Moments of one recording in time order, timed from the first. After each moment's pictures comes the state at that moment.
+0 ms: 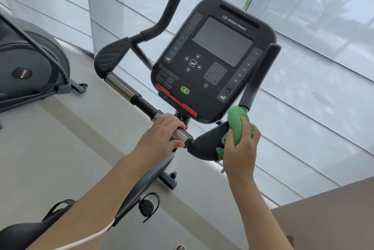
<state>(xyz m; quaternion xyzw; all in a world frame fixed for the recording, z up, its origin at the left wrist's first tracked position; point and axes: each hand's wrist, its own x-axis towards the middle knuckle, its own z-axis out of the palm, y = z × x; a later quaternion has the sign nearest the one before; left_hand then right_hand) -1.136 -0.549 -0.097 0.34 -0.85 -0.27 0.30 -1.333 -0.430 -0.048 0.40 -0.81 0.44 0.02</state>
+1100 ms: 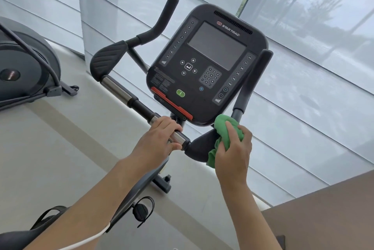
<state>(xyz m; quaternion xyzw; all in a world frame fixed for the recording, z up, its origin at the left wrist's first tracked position) -1.134 -0.547 -0.096 0.33 -0.85 -0.27 0.31 -1.314 -0.423 -0.047 0.44 -0.81 0.37 0.08</state>
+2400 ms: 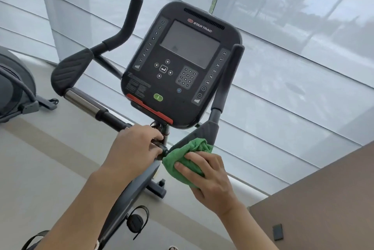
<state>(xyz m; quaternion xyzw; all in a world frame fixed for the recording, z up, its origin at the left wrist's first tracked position) -1.147 -0.547 -0.053 0.37 -0.87 -0.18 0.28 -1.358 -0.385 -0.079 0.77 -0.55 0.23 0.23</state>
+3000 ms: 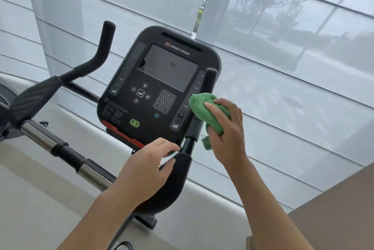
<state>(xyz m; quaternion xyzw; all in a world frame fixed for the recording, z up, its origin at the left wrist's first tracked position) -1.259 -0.535 -0.017 0.28 -0.86 -0.25 0.34 -1.486 -0.477 0.049 0.64 -0.61 0.43 0.19</state>
